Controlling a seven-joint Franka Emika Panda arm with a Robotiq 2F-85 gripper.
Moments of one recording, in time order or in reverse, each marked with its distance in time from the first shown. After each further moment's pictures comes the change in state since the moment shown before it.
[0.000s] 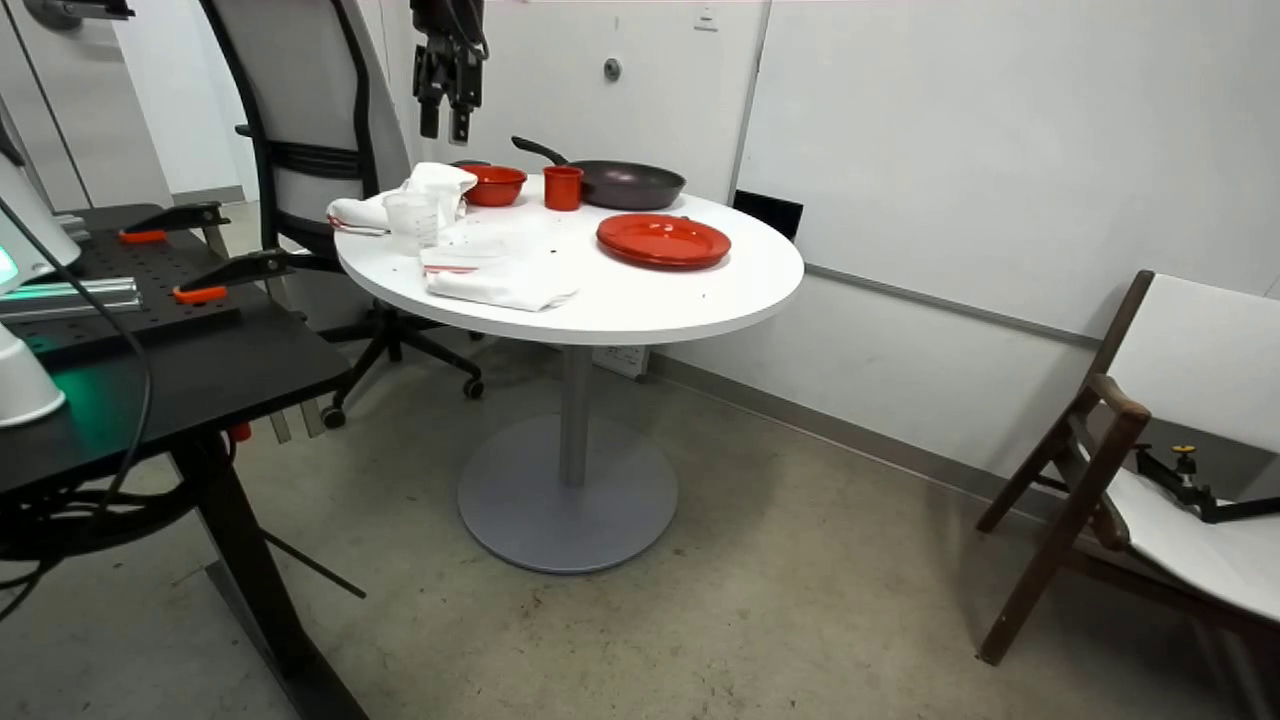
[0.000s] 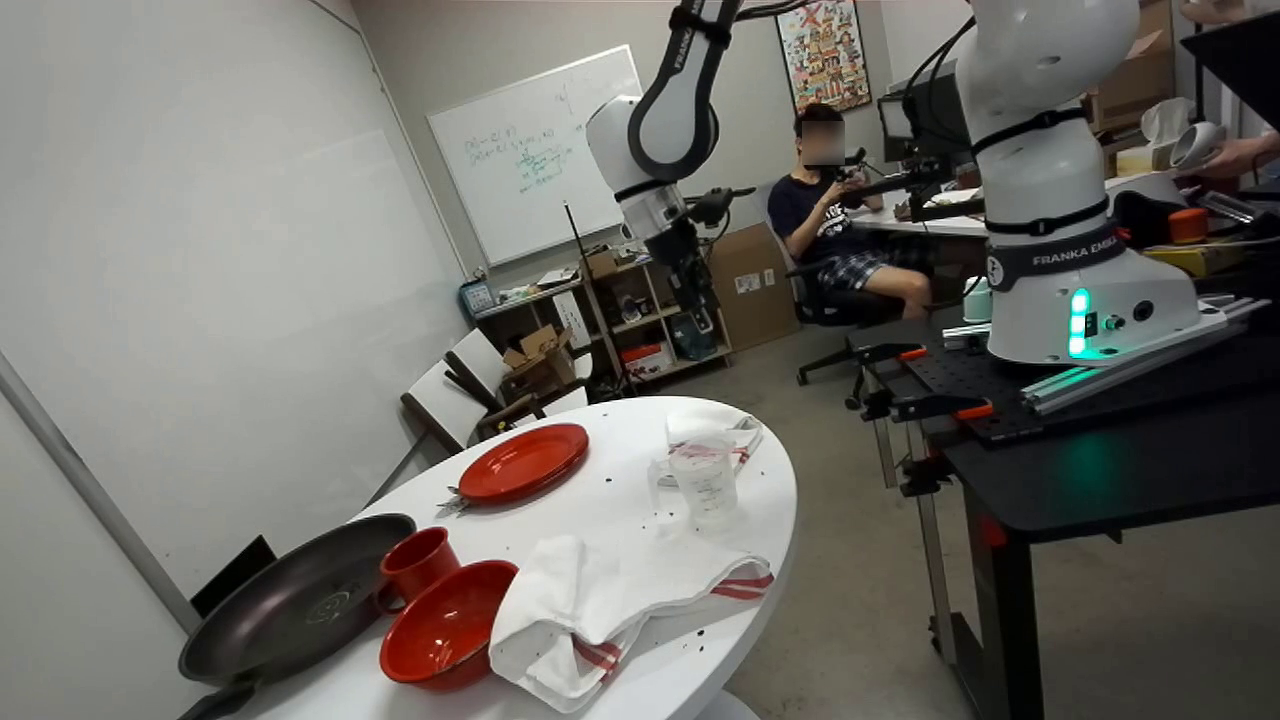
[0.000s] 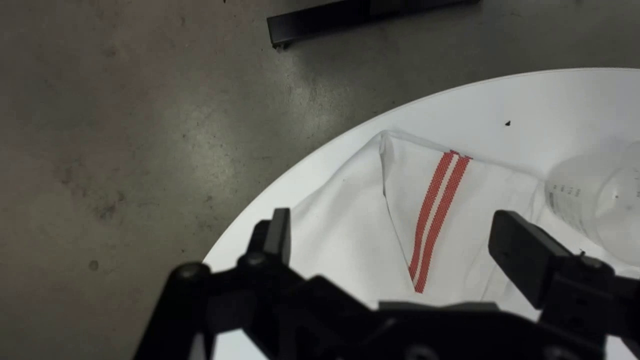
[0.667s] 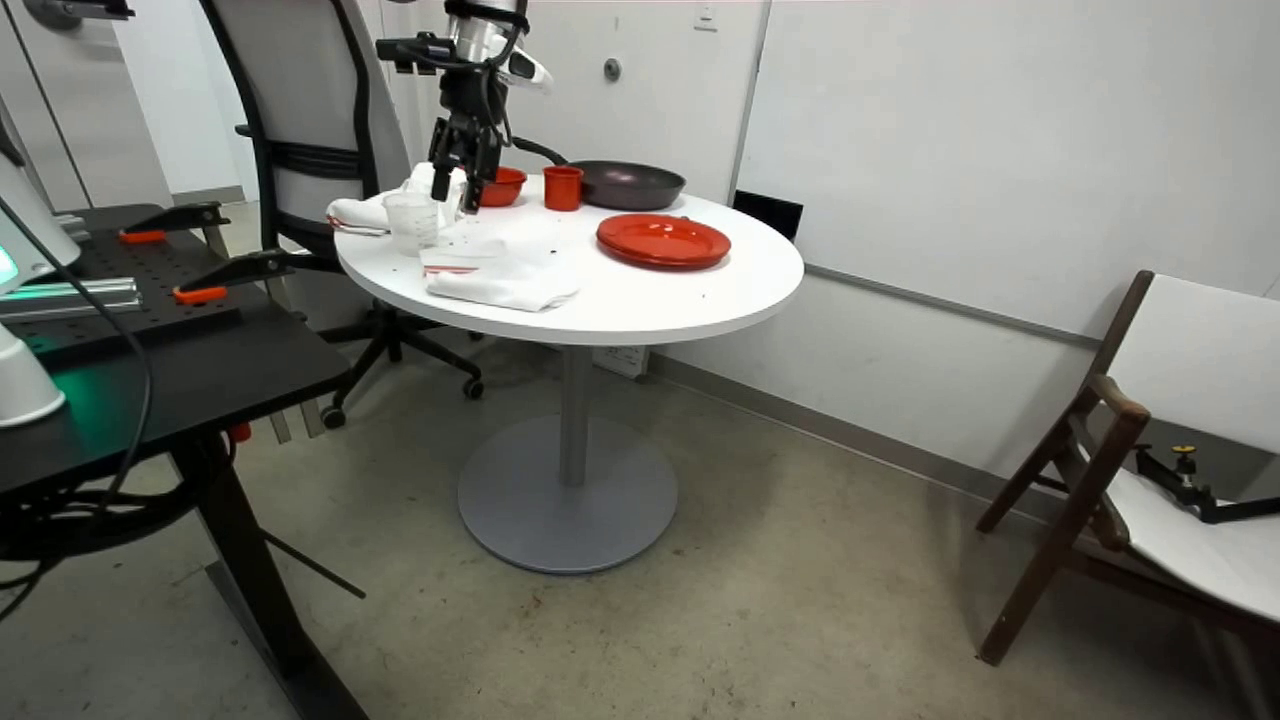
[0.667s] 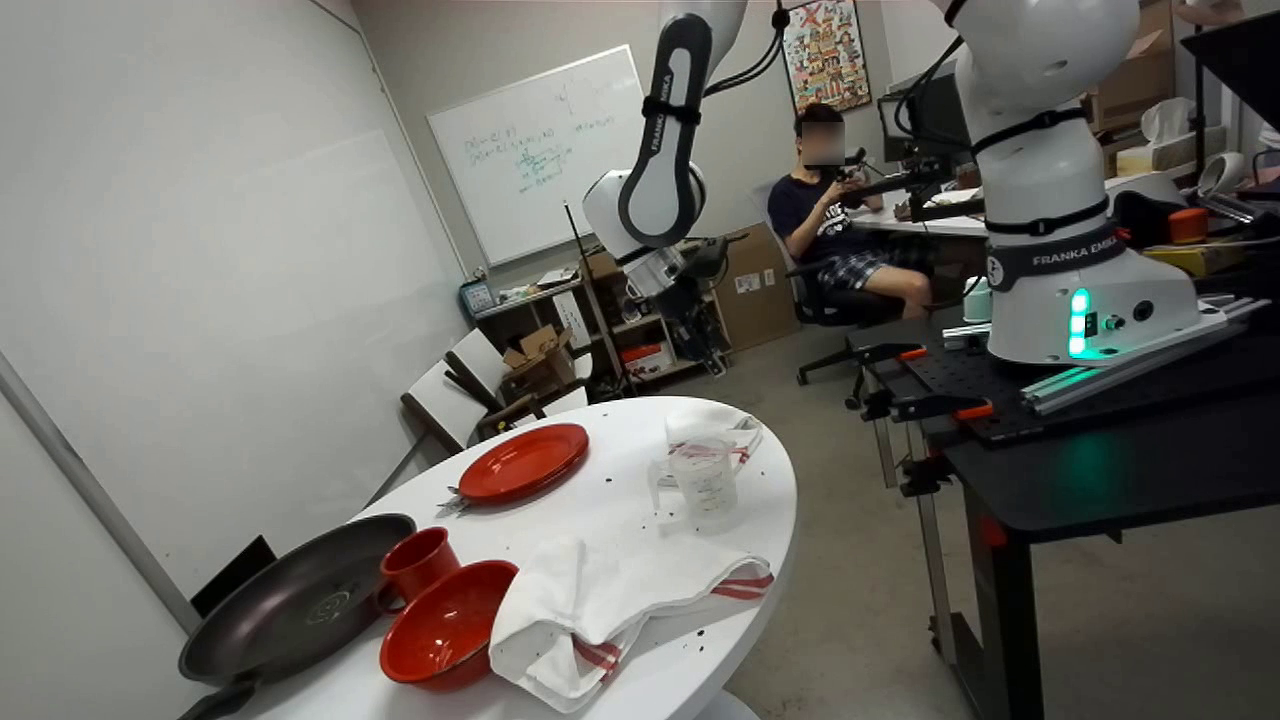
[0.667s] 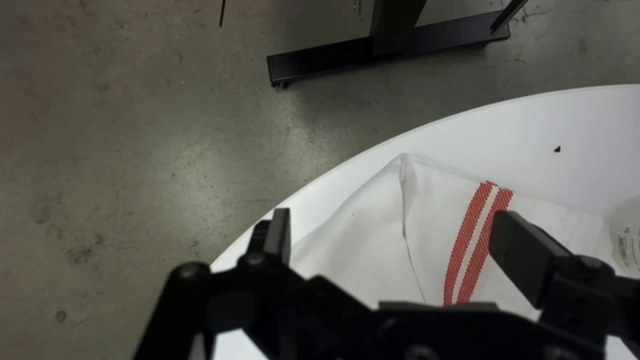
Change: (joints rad) arm 0.002 0.263 -0.011 0.128 0.026 0.001 -0.046
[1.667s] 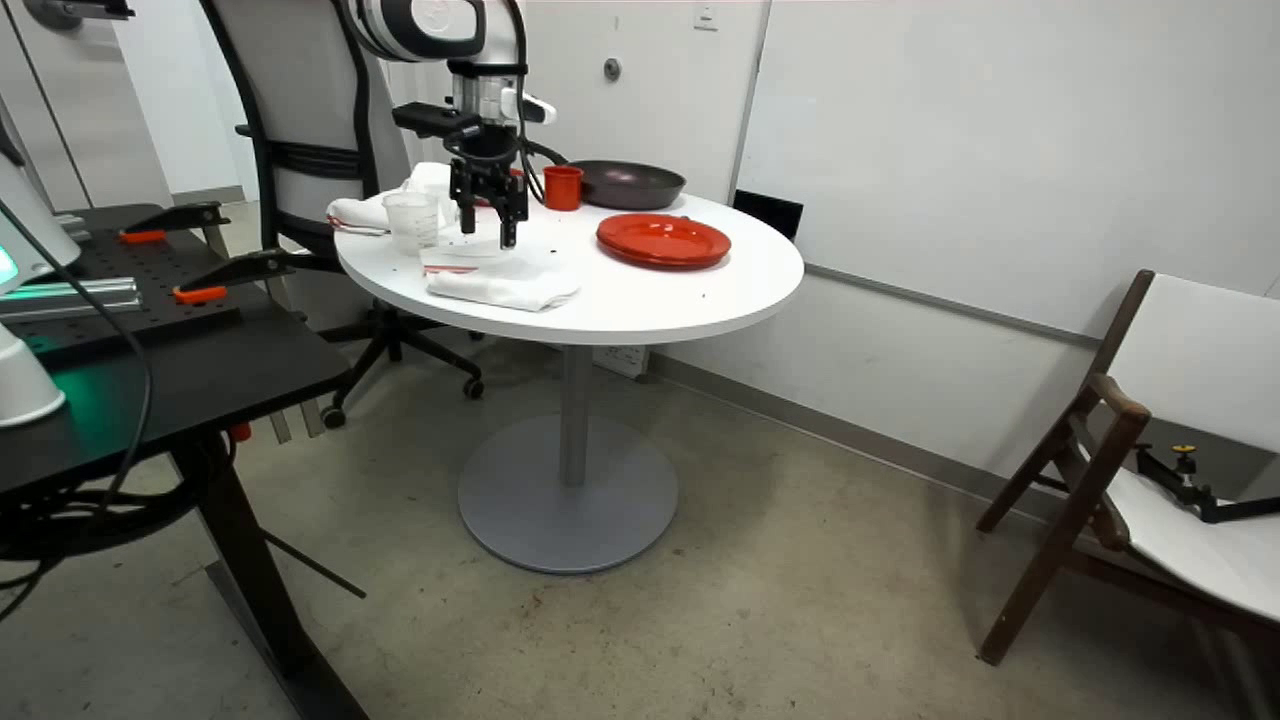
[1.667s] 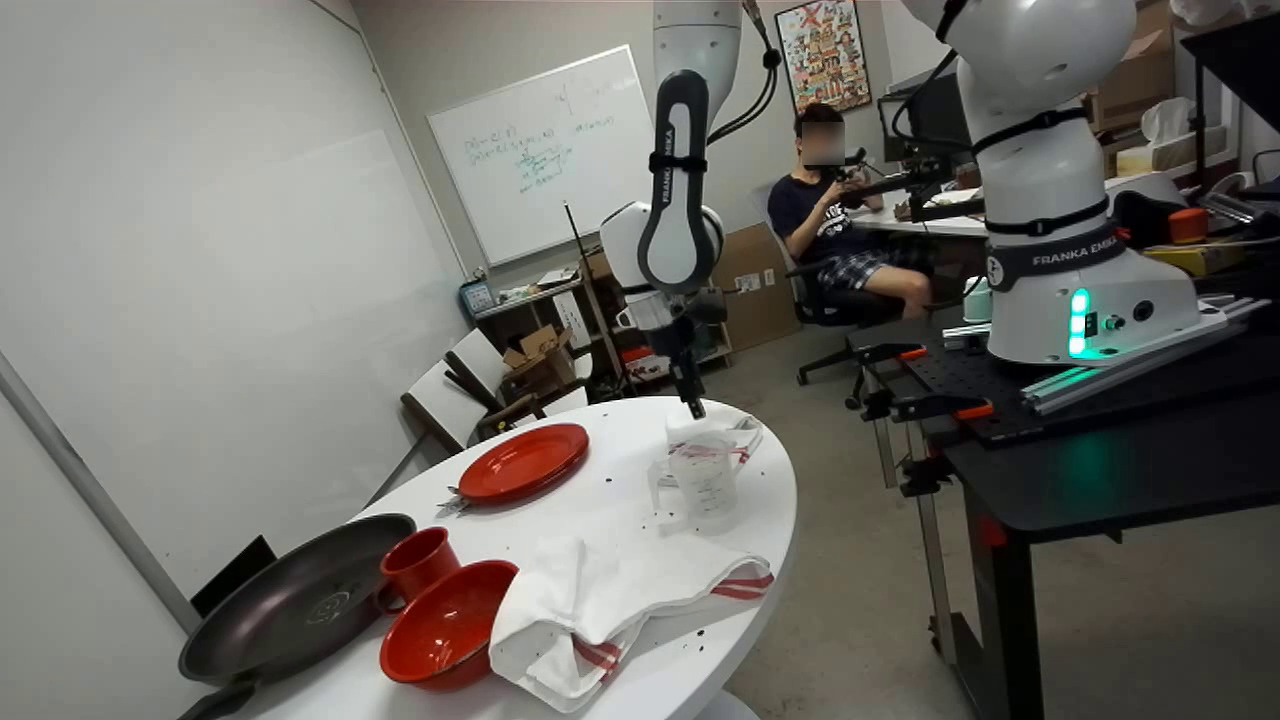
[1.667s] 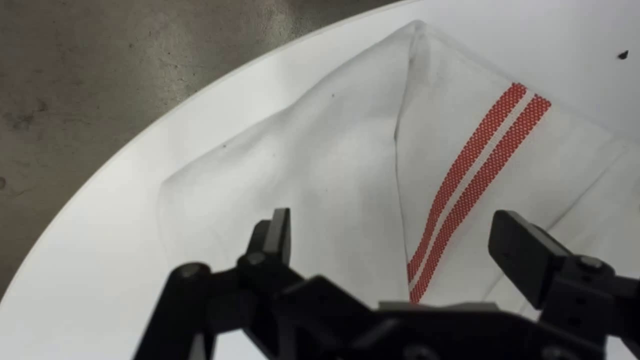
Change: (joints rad) arm -0.026 0.157 0.051 -0.007 0.053 0.403 -0.182
